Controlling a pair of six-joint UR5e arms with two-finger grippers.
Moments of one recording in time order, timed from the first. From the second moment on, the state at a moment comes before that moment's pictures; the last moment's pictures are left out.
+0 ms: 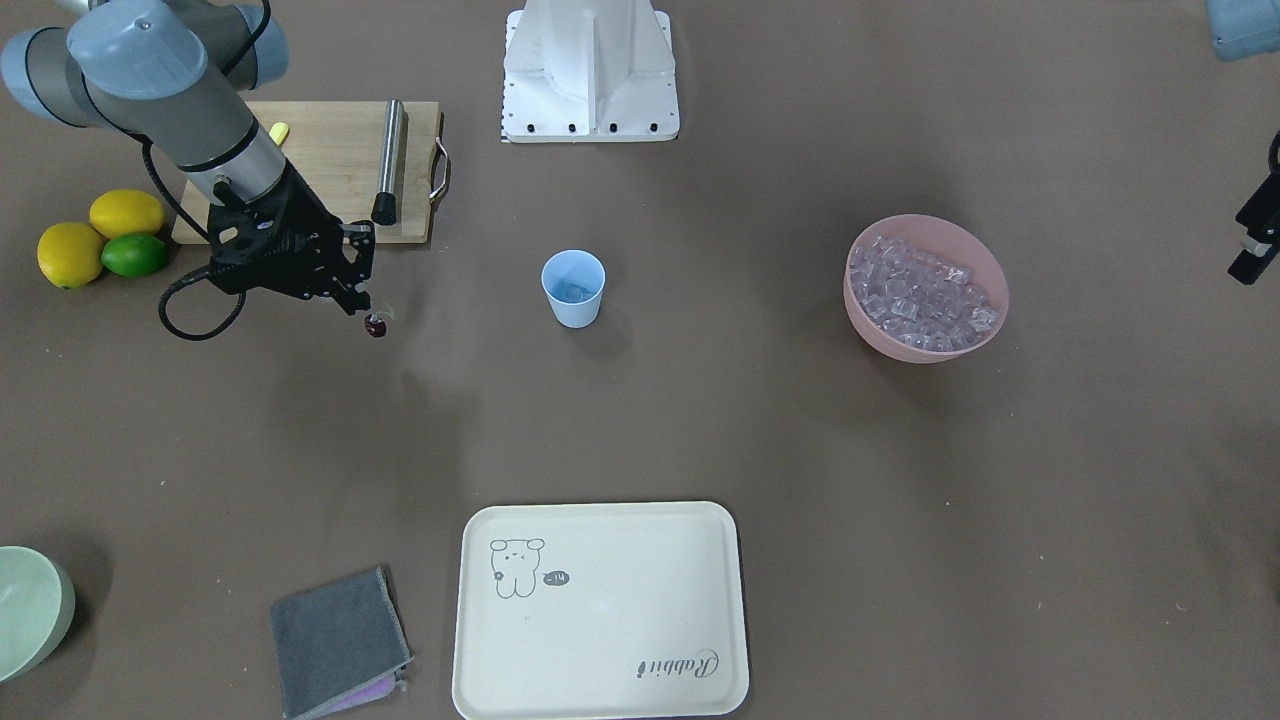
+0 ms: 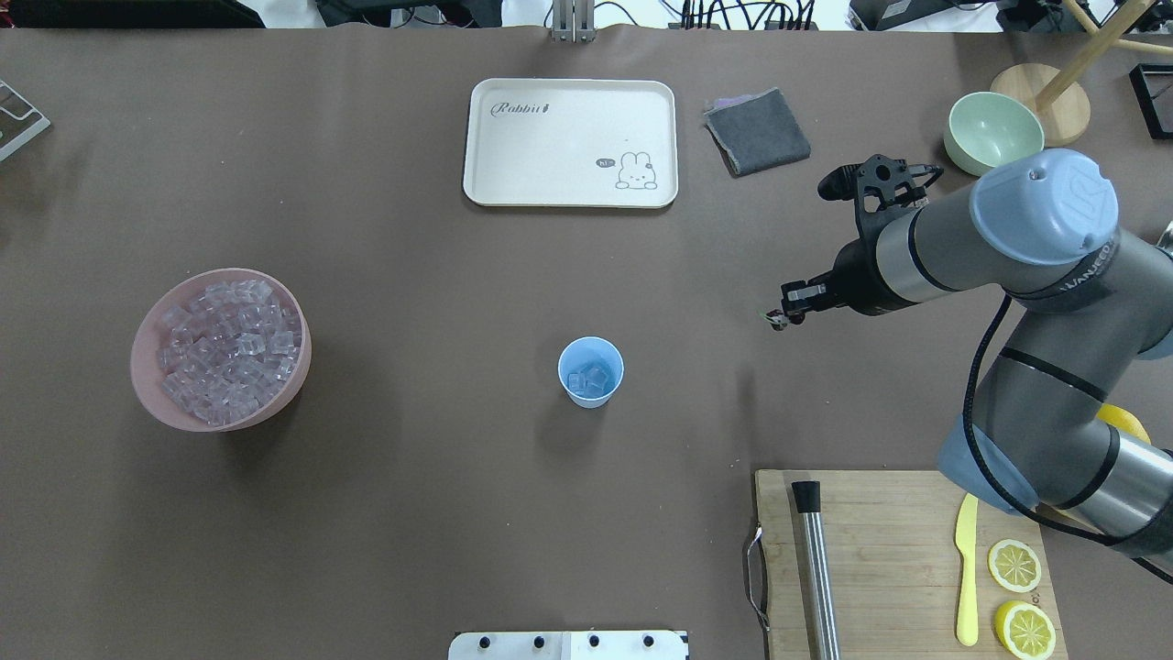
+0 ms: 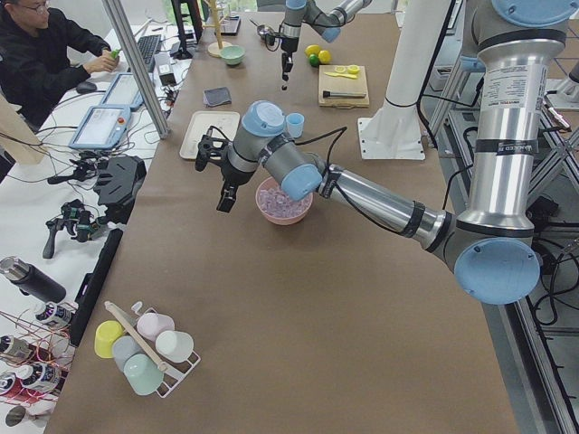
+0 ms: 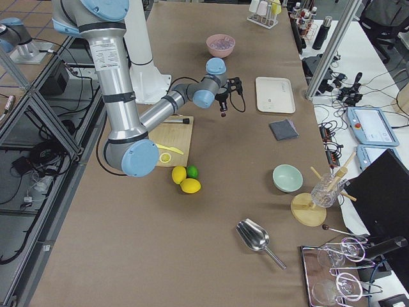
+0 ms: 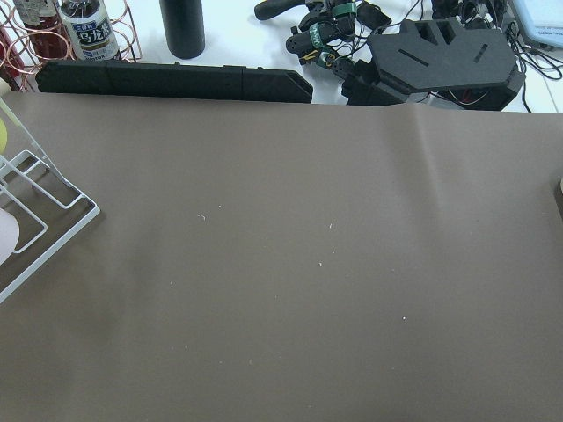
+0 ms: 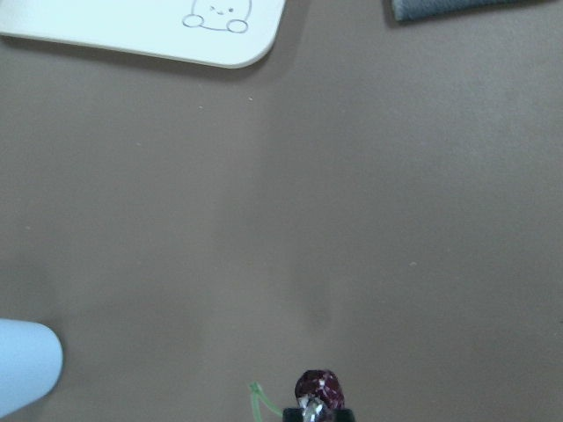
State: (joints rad) left arm -1.37 -1.60 -1.95 -1.99 -2.21 -0.69; right arm 0.72 -1.31 1.92 -1.20 2.00 0.96
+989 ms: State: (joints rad) left arm -1.40 -1.58 -1.97 -1.99 -2.22 -0.69; right arm 0.50 -1.09 1.90 -1.20 1.88 1.12
